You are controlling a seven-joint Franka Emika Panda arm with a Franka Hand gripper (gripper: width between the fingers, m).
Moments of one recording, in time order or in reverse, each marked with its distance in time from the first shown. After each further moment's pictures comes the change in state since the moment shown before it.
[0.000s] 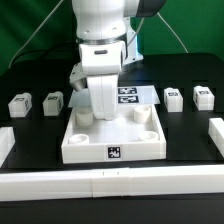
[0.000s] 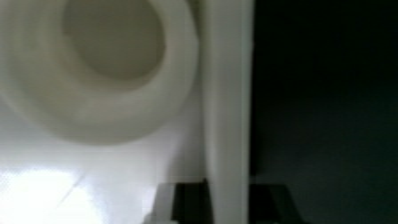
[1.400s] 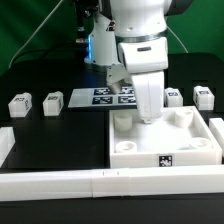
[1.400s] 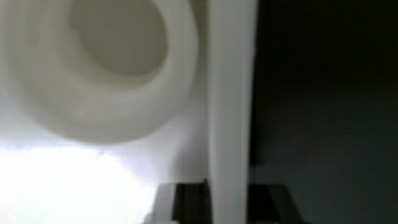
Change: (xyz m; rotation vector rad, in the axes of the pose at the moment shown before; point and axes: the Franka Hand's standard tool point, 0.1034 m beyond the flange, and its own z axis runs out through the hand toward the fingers) arm 0.080 0.032 -0.002 -0.048 0.050 -0.022
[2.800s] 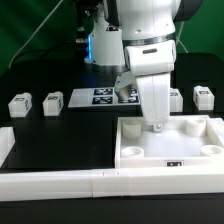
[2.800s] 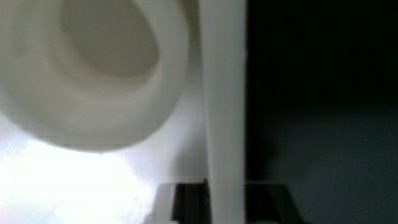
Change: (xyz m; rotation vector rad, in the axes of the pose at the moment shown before) arm 0.011 0.028 0.003 -0.084 0.031 0.071
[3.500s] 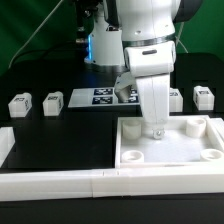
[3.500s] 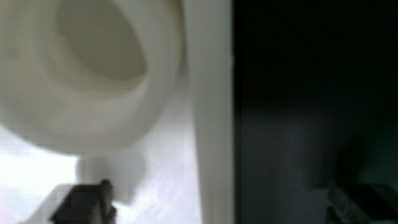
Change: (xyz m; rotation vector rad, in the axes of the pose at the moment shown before) arm -0.001 -0.001 0.001 0.003 0.000 0.001
